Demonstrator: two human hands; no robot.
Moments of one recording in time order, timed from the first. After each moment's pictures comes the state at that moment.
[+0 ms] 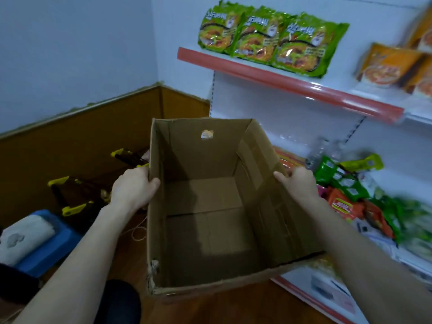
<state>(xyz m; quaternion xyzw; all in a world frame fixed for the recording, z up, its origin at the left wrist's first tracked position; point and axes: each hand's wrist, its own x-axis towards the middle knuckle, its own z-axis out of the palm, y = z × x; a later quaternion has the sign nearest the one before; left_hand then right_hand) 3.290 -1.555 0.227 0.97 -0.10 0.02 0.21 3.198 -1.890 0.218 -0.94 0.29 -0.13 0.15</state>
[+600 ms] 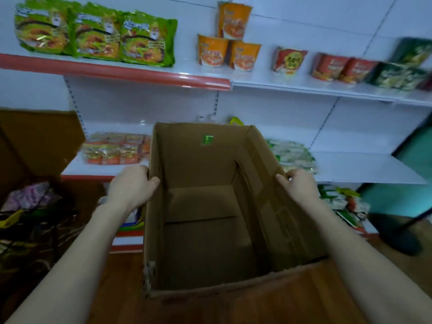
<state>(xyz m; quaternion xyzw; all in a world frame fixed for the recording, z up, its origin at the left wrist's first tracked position) 3.200 -1.672 0.261 0.89 -0.40 -0.05 0.23 2.927 -1.890 0.251 -0.81 0.55 -0.17 0.09</state>
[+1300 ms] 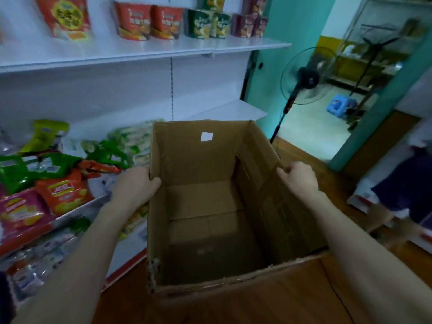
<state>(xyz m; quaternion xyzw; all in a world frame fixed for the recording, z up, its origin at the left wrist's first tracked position) 2.933 -1.971 0.235 0.69 -0.70 -0.09 0.16 2.598 -1.956 0.246 -0.52 0.82 -0.21 0.12</state>
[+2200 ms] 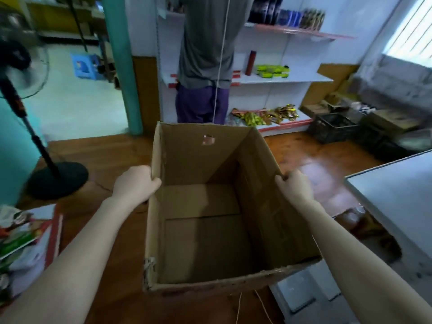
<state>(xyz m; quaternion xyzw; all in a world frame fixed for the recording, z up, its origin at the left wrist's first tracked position) 2.431 -2.110 0.204 0.16 -0.98 -0.16 0.01 2.345 -1.779 0.203 0.06 0.97 -0.23 -0.02</state>
